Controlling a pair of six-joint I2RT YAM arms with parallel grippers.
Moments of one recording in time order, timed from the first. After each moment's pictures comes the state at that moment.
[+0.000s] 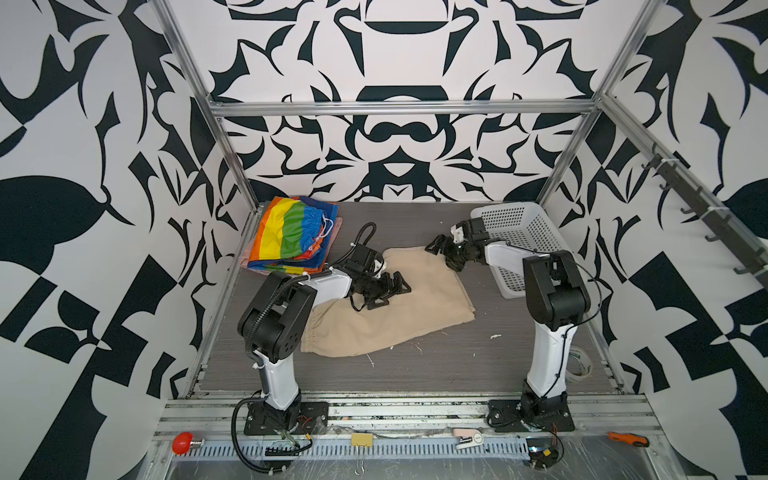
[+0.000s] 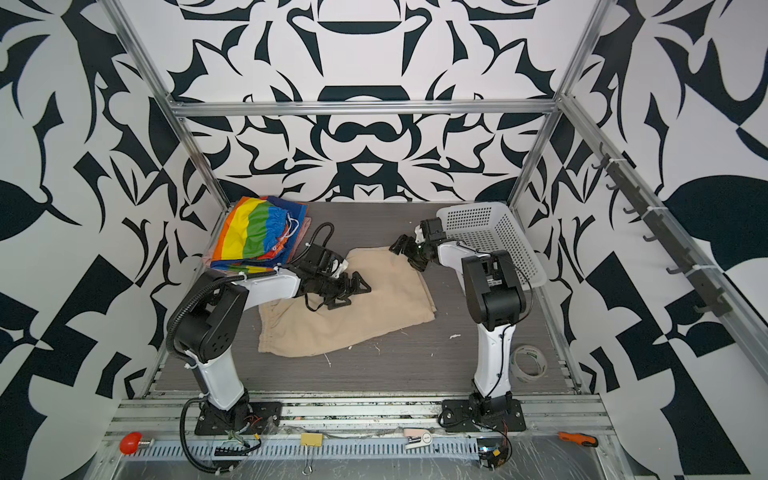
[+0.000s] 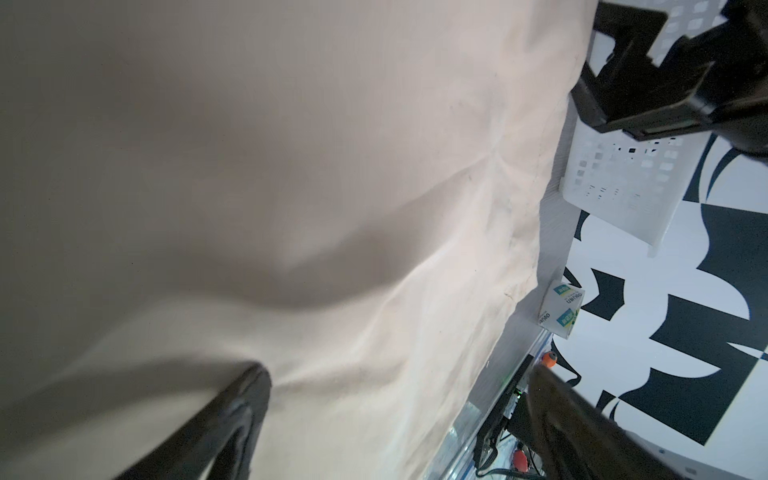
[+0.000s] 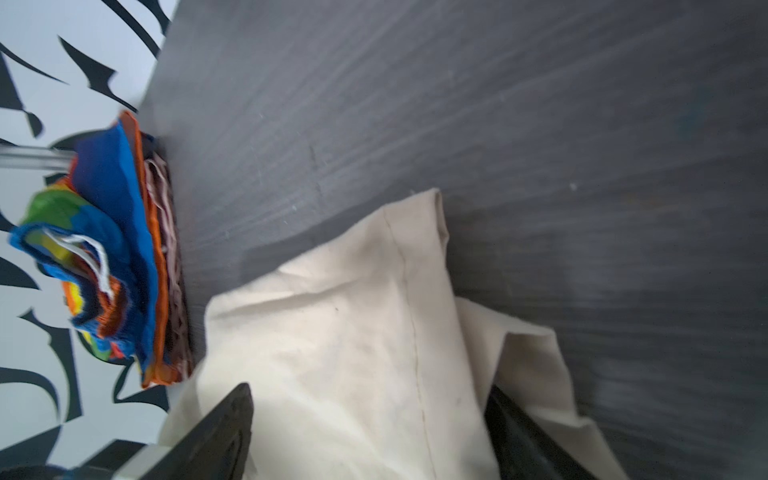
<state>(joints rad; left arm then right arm) -0.54 1.84 1.02 -0.17 0.62 -0.76 0.23 2.04 1.33 -0.16 -0.49 0.76</state>
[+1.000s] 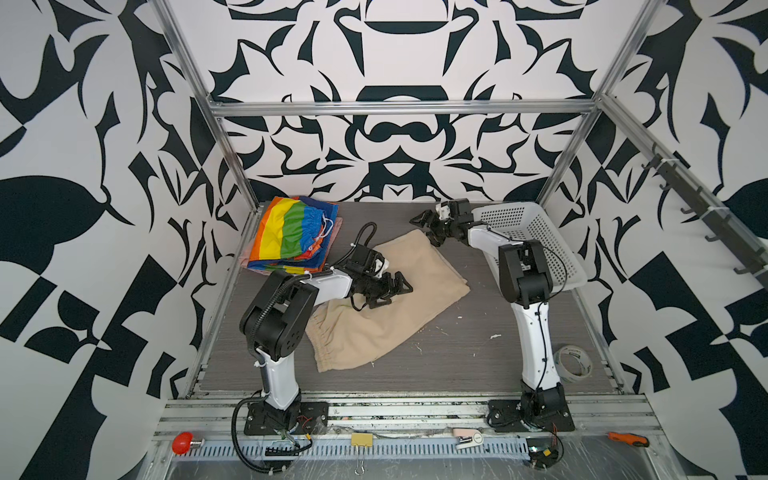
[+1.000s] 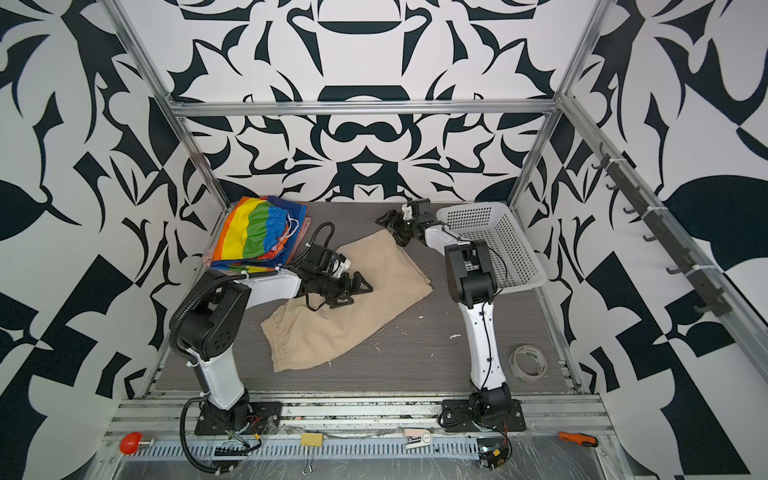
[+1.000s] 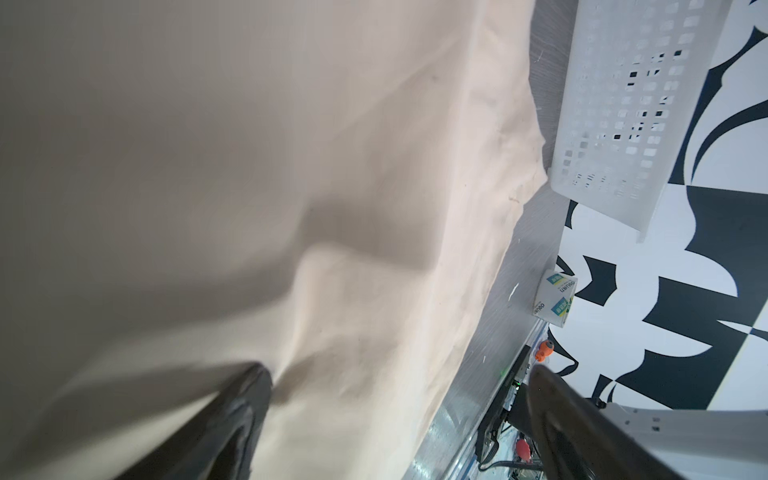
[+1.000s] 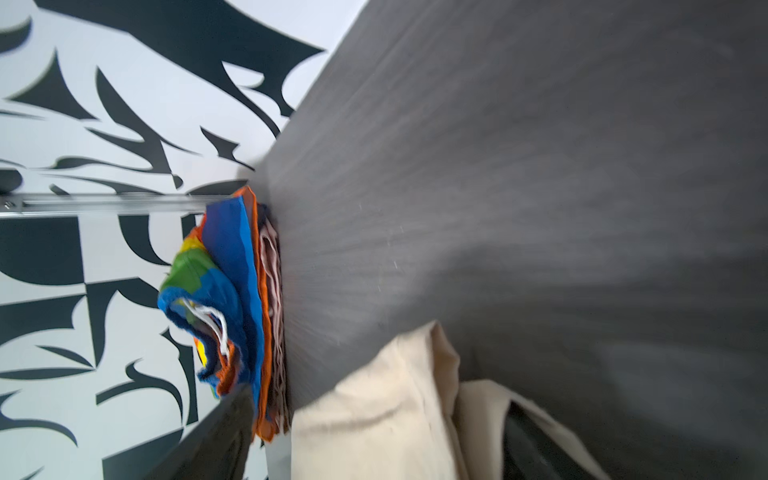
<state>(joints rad) -0.54 1.86 1.01 -0.13 0.65 -0.73 0.24 2.43 1.86 -0.08 -0.66 0.94</state>
